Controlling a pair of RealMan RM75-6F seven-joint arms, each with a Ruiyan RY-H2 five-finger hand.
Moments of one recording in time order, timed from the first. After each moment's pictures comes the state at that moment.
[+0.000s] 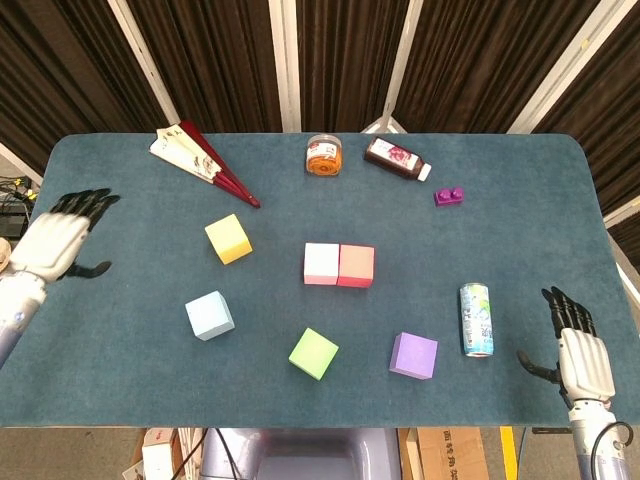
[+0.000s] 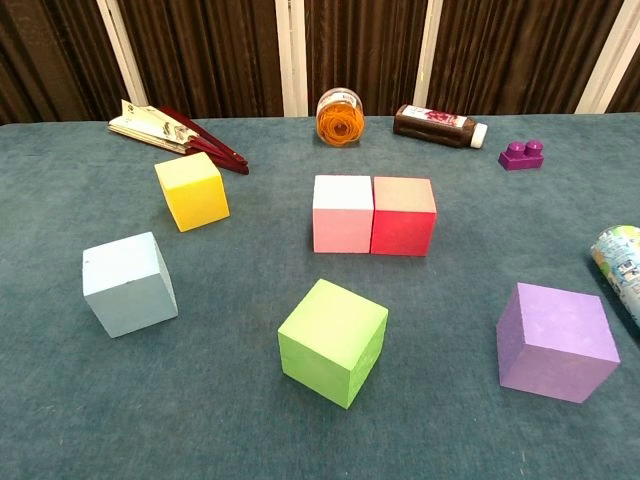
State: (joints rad) left arm -0.56 -0.86 -0.29 -1.72 1.17 0.80 0.11; right arm 0.17 -1.19 -0.01 -1.74 -1.24 1.48 0.02
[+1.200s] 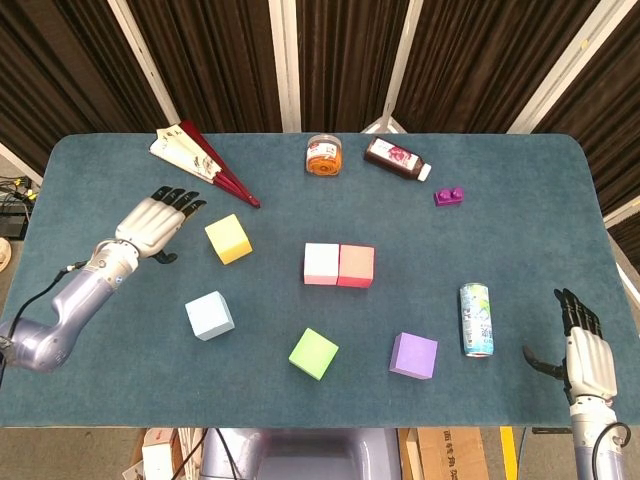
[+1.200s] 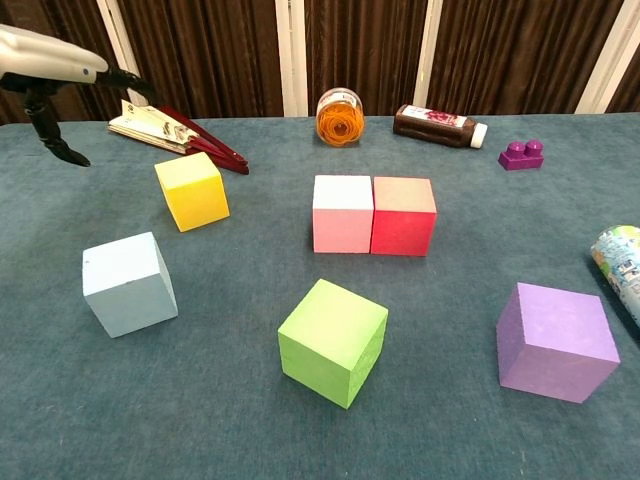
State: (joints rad) left arm -0.90 -1.14 -0.16 -1.45 1.07 0.61 0.32; right arm 0.12 -1.22 0.10 -1.70 -1.17 1.39 0.07
